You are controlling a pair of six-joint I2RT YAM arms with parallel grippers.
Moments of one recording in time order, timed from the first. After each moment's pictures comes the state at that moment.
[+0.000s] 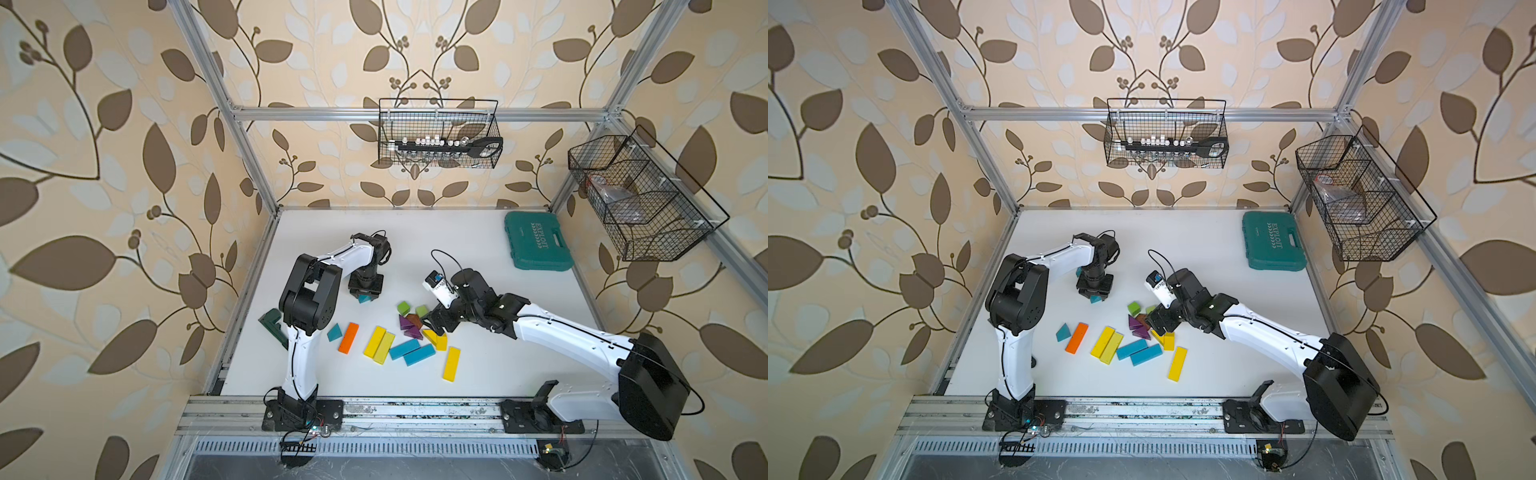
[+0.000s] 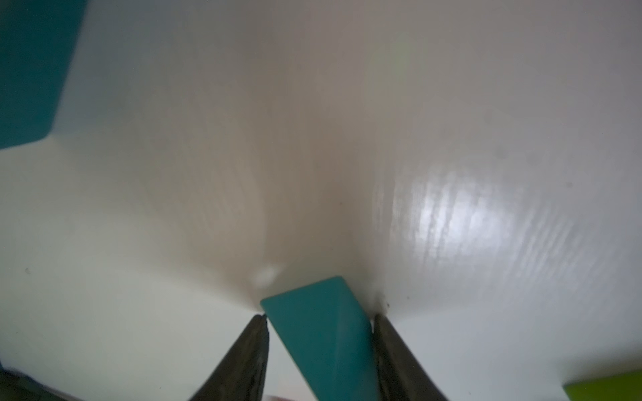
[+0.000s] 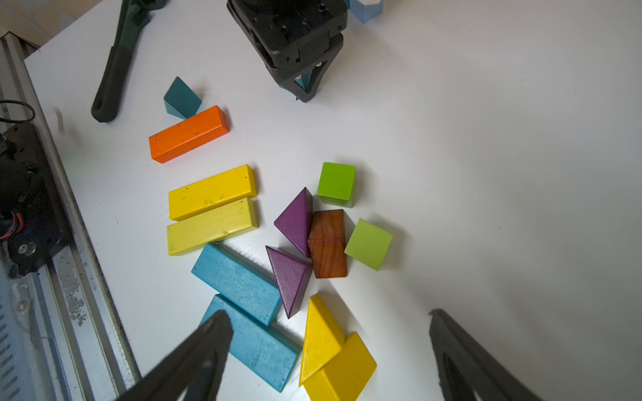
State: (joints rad) left arm -0.47 2.08 1.53 -1.08 -0.08 -0.34; right arm 0.72 1.33 0.82 -0.32 -0.15 0.03
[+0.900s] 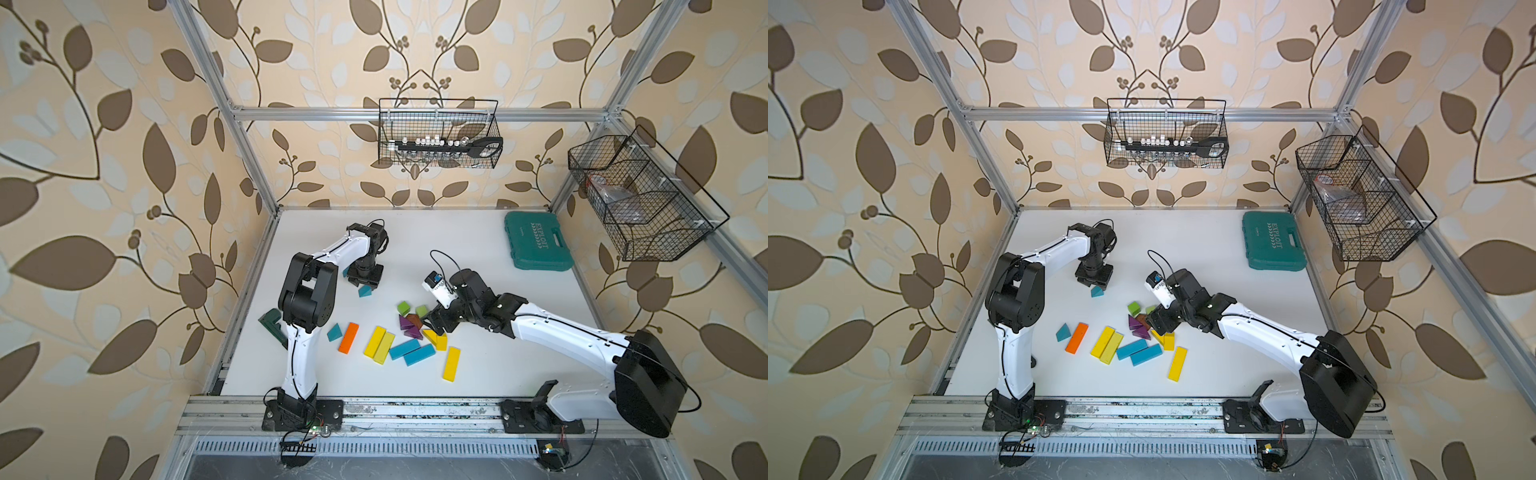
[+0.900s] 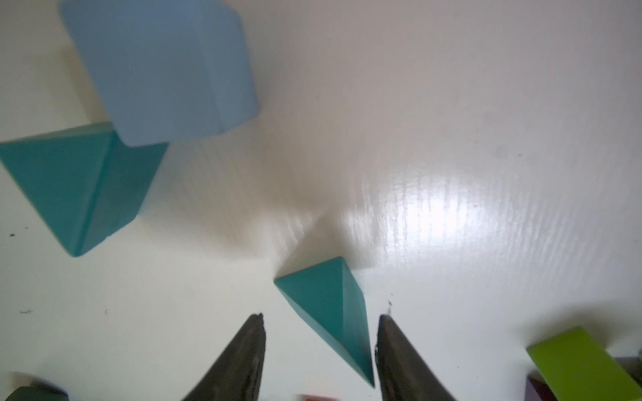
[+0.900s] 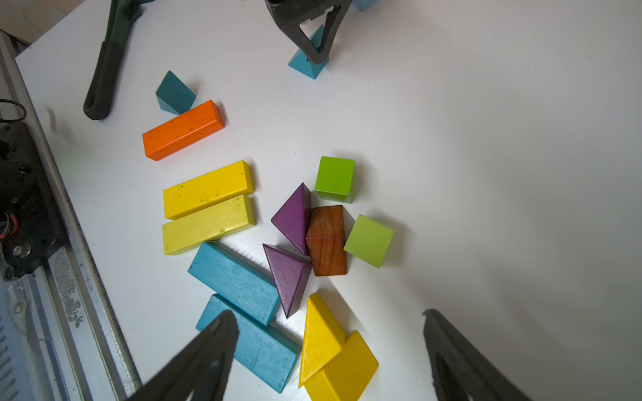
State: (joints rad) left arm -0.43 2.09 1.64 -1.12 -0.05 -0.15; right arm 0.72 1.35 0.82 -0.32 -0.15 0.04
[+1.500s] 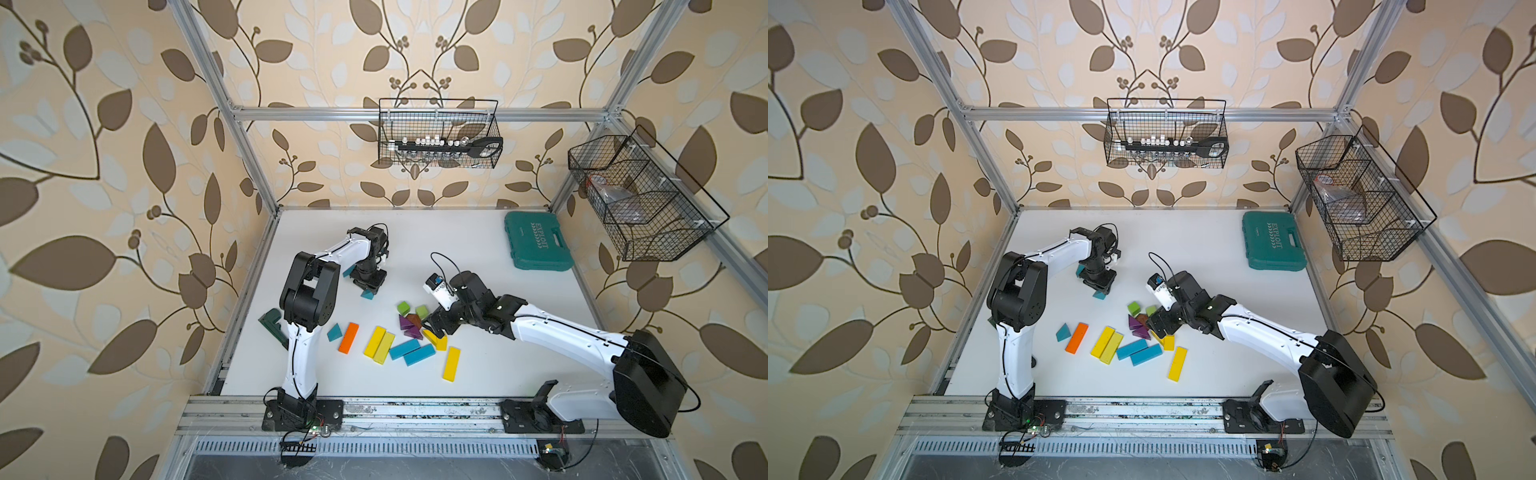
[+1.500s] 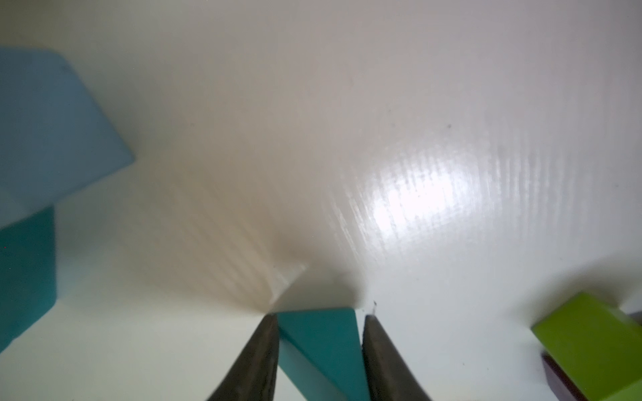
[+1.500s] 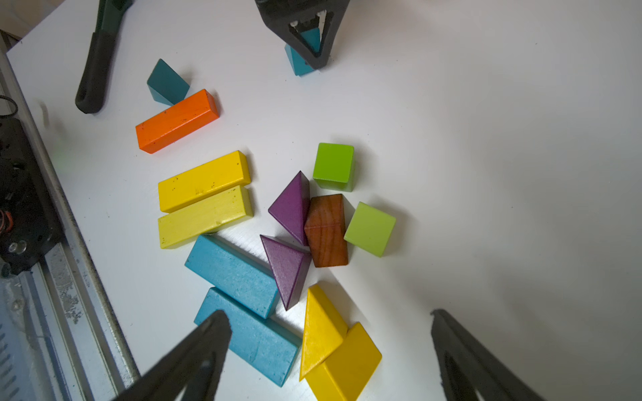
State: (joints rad) left arm -0.43 2.11 1.59 -1.04 0.04 0.06; right arm 0.72 1.35 0.80 -0.32 -0.15 0.06
